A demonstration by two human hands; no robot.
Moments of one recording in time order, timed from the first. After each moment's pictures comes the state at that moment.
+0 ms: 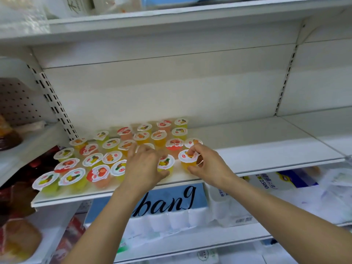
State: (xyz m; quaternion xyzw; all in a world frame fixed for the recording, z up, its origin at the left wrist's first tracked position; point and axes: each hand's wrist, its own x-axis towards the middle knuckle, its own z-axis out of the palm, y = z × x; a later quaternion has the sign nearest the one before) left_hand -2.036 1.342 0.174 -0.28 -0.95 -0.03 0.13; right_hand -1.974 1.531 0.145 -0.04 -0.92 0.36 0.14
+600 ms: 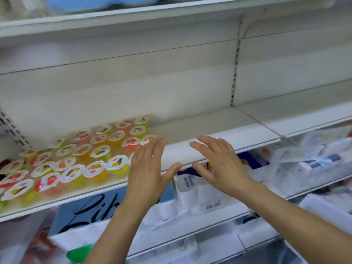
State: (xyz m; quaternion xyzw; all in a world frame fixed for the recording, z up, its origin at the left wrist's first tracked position) left_hand -1.951 1.437 0.155 -0.38 -0.87 -0.23 0.20; right_hand -1.859 1.627 0.138 -0.02 -0.95 0.13 0.30
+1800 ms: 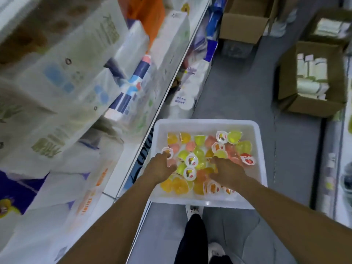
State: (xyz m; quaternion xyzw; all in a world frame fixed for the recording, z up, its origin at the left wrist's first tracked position) left_hand -1.764 2.008 -0.234 -0.57 -0.71 0.06 -0.41; right_hand -1.526 2.020 -0.224 -0.59 -0.71 0.35 -0.15
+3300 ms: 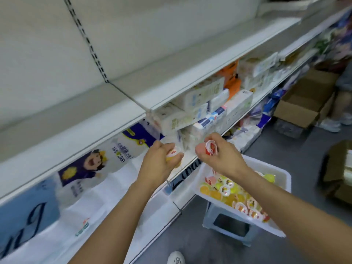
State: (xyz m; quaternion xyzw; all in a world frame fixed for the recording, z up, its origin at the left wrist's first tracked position) left_hand -1.810 1.765 0.037 -0.51 -0.81 -0.27 -0.11; right_hand -1.637 1.874 0.046 -0.42 -0.81 0.35 0.21
